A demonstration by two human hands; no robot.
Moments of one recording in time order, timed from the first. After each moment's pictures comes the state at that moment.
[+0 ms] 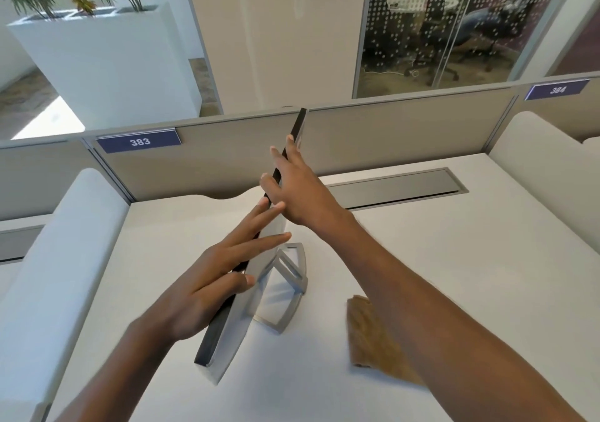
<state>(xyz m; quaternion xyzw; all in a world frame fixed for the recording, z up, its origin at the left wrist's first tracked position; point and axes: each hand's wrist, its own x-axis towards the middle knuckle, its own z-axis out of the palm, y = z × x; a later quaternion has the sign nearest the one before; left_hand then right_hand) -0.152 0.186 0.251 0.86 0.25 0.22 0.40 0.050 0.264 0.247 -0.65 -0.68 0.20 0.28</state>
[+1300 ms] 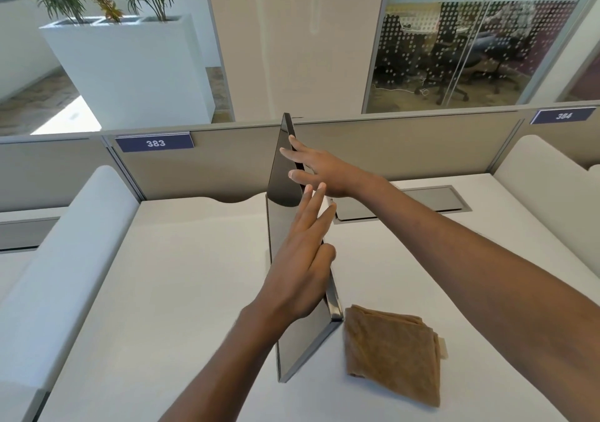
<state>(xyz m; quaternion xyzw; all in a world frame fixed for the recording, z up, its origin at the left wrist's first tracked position) -0.041 0.162 0.237 0.79 0.39 0.32 0.36 0.116 0.305 0.273 -0.54 -0.80 0.21 0.14</state>
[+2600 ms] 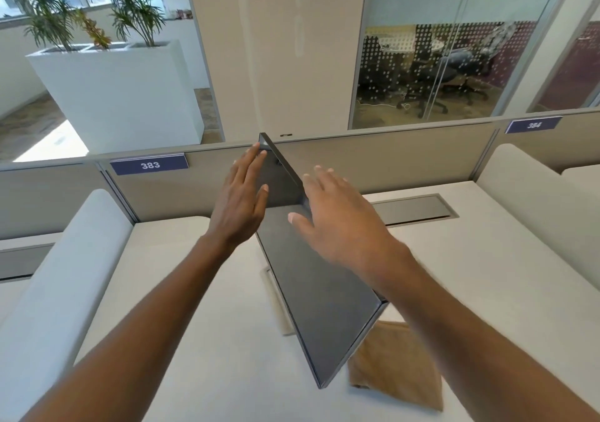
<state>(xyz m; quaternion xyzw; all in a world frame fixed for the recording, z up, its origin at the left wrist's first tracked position) -0.103 0.325 0.223 0.84 0.39 0.37 0.04 0.066 0.168 0.324 -0.70 -0.71 0.05 0.09</state>
